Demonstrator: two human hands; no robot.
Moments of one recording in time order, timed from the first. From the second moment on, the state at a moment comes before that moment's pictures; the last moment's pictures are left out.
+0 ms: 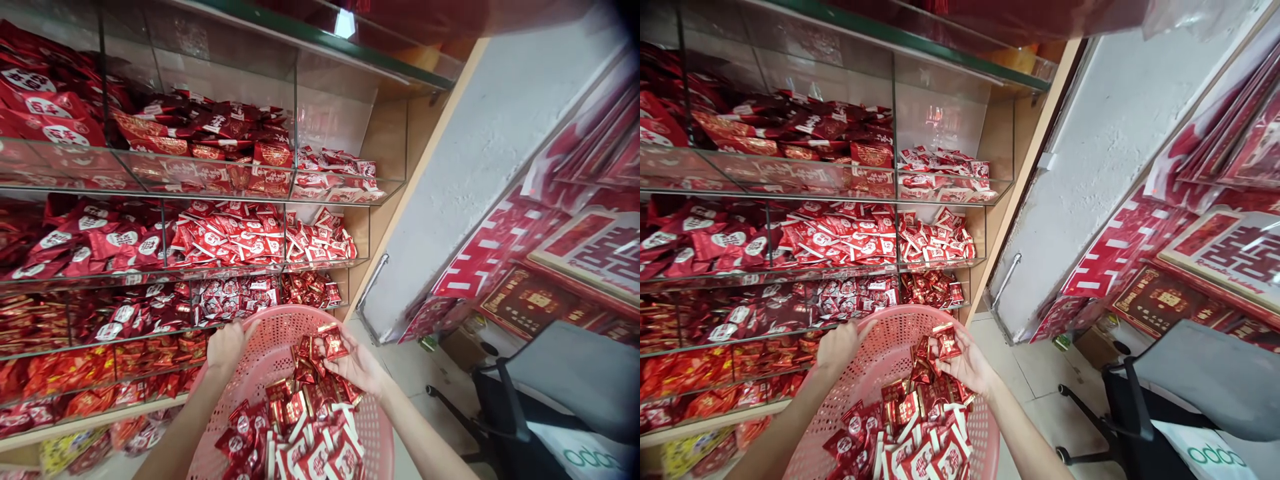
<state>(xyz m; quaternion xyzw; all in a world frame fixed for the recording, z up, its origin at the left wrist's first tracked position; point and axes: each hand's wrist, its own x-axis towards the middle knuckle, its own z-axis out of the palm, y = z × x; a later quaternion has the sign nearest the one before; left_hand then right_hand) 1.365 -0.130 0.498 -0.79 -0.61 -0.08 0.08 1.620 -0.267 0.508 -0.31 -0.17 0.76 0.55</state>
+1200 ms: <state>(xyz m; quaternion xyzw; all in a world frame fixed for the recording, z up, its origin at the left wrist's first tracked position) 1.366 -0.132 0.500 -0.78 -0.61 -0.08 0.08 1.610 -0.282 0.492 -0.60 -0.78 0.16 0.12</state>
